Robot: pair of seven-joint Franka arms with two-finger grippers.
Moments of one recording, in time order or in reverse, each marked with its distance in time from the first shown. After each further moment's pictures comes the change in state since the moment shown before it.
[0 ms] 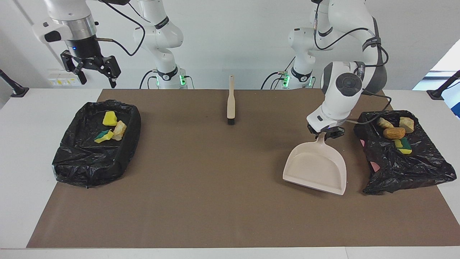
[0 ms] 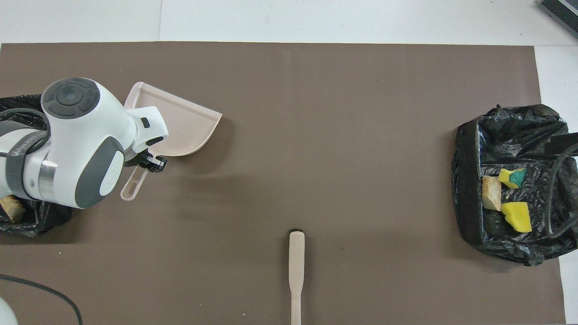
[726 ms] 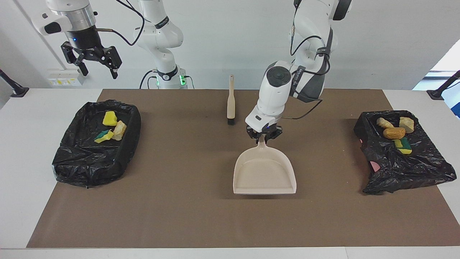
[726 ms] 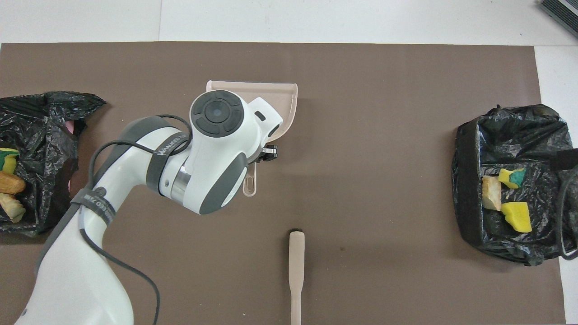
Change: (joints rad) left arm -0.325 0.207 0.001 0.254 -0.109 0.086 -0.567; right arm 0.013 -0.025 0.016 0.032 0.005 -0.108 -0.003
